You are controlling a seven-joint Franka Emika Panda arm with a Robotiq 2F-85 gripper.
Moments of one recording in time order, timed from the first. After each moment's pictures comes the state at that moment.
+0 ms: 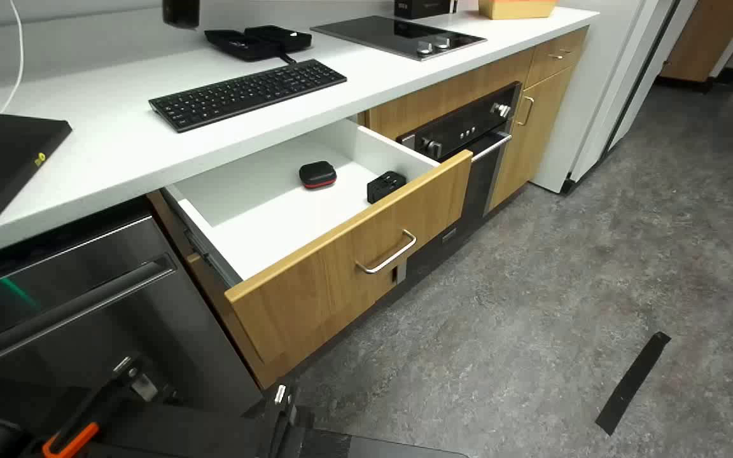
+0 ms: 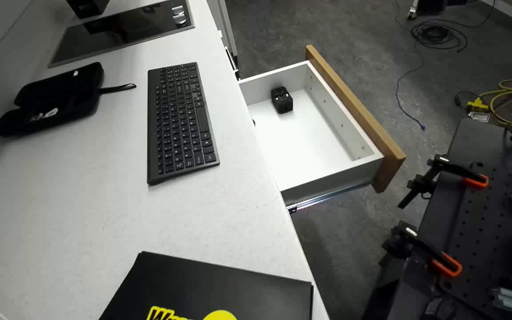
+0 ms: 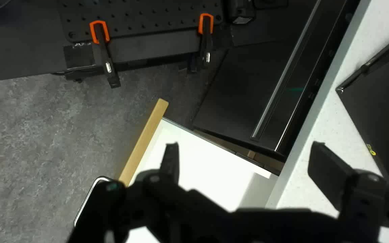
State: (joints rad) arm -0.02 -0.51 -0.19 -2.43 0.15 1.67 -0.06
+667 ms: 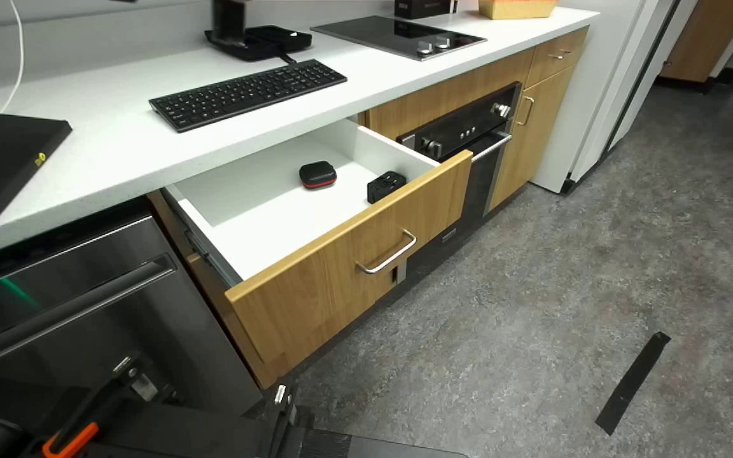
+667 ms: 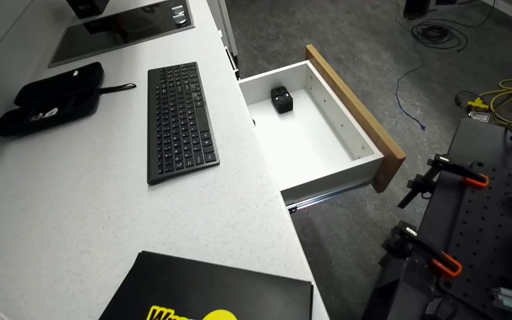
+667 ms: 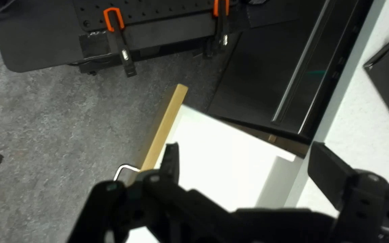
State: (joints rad) arm -0.07 -0.48 -0.18 -2.44 0.11 1.75 -0.04
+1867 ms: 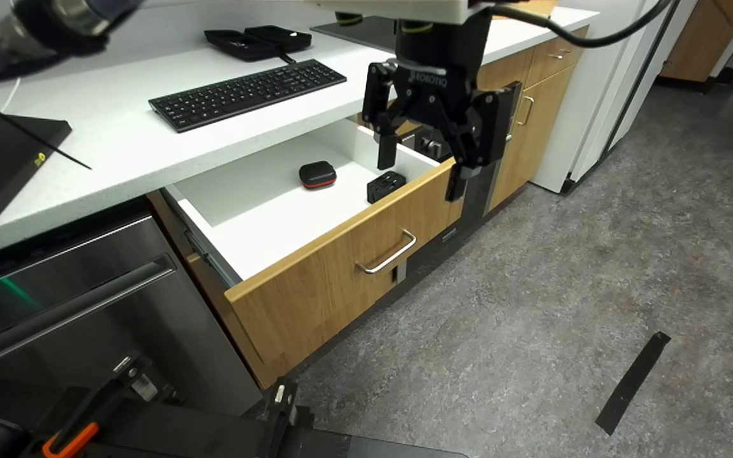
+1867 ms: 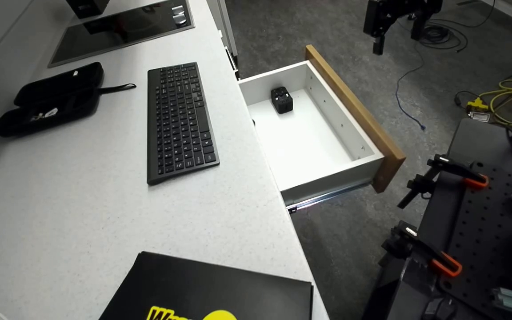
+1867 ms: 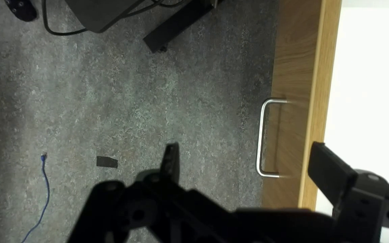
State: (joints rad) arm -0.26 -0.02 -0.25 -2.38 -0.04 2.21 0.13
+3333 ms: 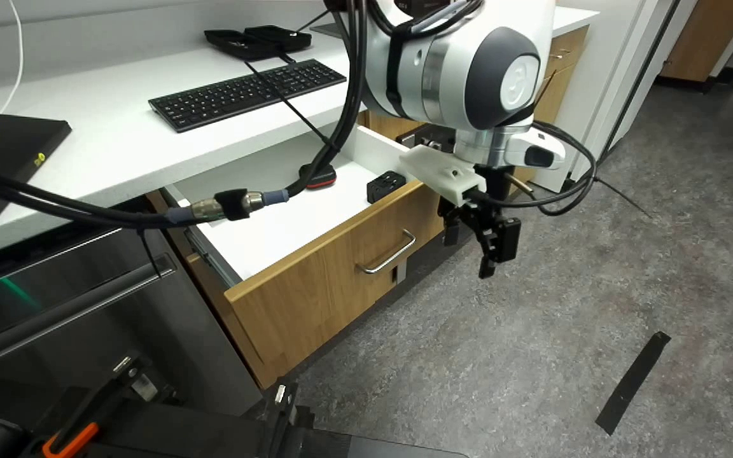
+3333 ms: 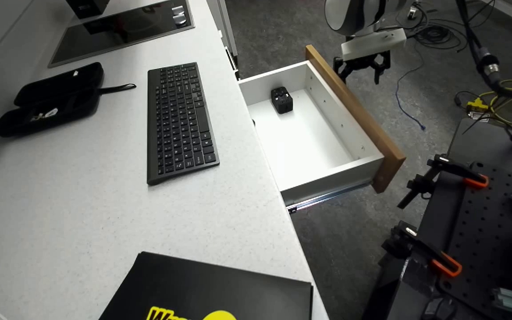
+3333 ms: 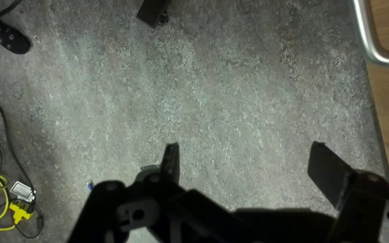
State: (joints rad) arm -0.27 0.65 -0.28 -2.00 0.10 2.47 0.41
